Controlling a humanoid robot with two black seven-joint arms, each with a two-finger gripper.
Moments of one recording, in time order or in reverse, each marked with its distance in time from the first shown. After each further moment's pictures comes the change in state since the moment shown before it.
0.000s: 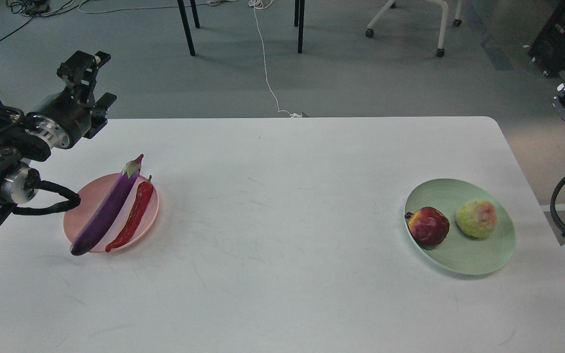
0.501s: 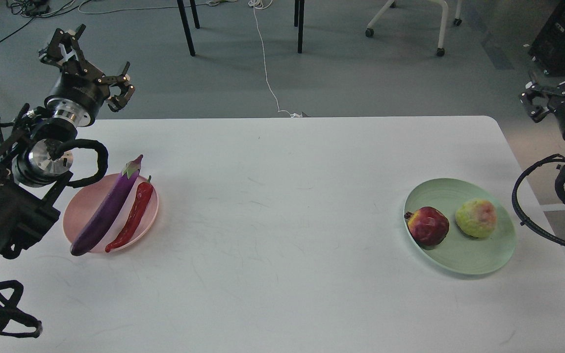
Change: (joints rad) left arm -0.052 -0.227 -0.205 0.229 -0.286 -0.127 0.002; right arm -0.009 0.196 0.173 -0.058 0.012 -0.052 -0.118
